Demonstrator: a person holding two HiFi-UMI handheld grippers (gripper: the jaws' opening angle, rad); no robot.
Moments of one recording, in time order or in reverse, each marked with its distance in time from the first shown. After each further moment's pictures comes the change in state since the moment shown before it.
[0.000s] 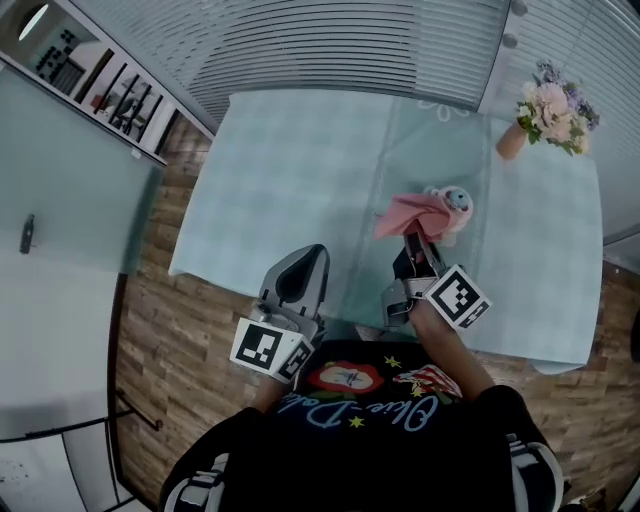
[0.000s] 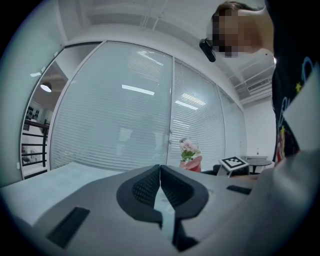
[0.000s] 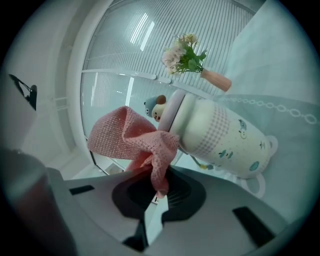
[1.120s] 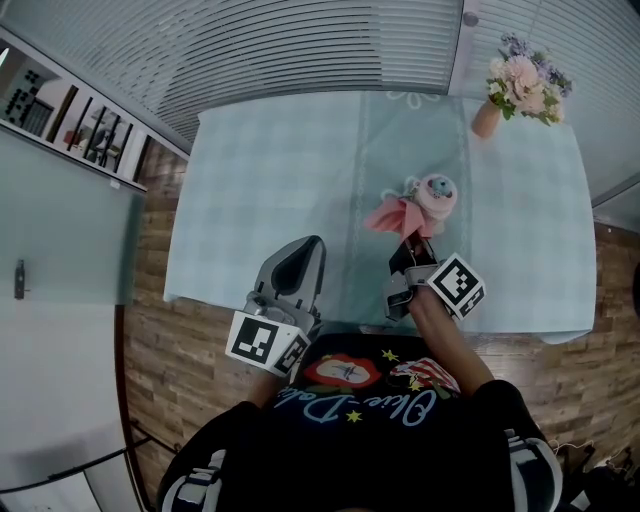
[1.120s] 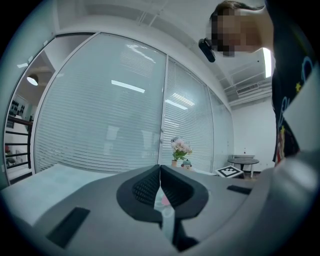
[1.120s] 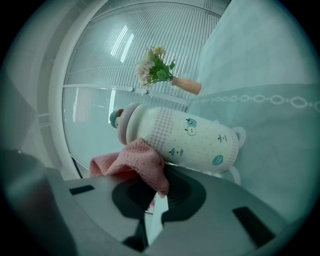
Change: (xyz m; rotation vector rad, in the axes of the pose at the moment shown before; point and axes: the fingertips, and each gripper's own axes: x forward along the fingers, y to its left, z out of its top) left arm 0.027 -0.003 0.005 0.026 0.022 -0.147; right arm -0.015 -0.054 0.002 0.174 -0.102 -0.144
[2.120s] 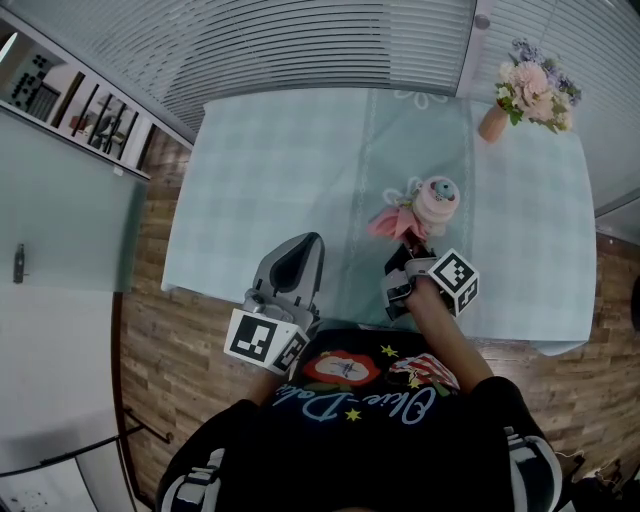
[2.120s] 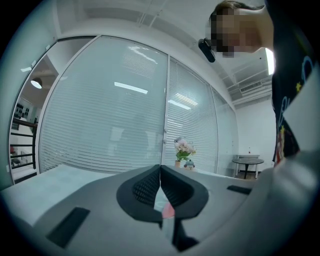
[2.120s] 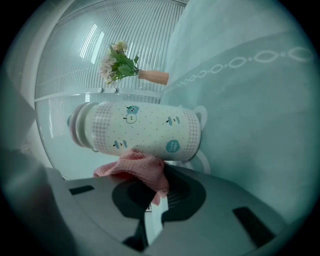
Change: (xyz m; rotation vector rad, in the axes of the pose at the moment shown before) left arm 0.002 0.000 0.000 0.000 -0.007 0.050; right arm 0.004 -0.059 -0.020 0.229 0.067 -0.161
